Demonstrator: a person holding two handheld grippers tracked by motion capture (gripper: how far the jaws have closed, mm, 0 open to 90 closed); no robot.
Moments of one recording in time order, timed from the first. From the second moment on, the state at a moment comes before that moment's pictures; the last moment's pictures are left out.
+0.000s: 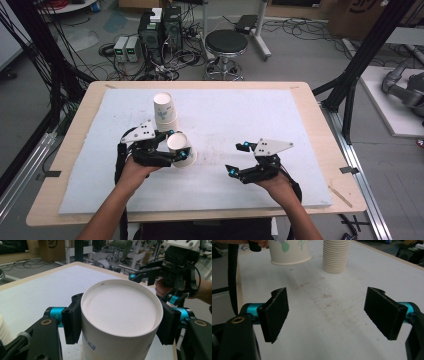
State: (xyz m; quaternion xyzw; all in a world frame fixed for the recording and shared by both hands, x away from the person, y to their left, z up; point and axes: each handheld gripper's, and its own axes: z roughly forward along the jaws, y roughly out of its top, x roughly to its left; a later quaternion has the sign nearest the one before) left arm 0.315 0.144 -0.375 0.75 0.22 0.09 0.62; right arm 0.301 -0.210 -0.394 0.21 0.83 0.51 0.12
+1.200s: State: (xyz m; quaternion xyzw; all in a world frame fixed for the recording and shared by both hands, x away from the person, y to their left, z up) left arm 0.315 0.098 -0.380 0.76 0.17 0.02 0.63; right arm 0.311 -0.148 -0.395 0.14 0.84 0.52 0.04
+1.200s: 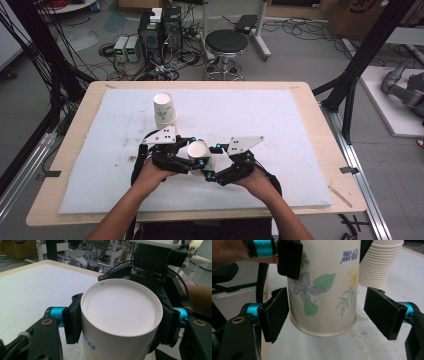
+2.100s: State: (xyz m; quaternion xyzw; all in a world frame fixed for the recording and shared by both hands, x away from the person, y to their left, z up) left arm 0.312 0.103 -0.371 0.79 0.16 0.03 0.59; right arm 0.315 -0.155 -0.387 0.10 0.88 0.46 0.05
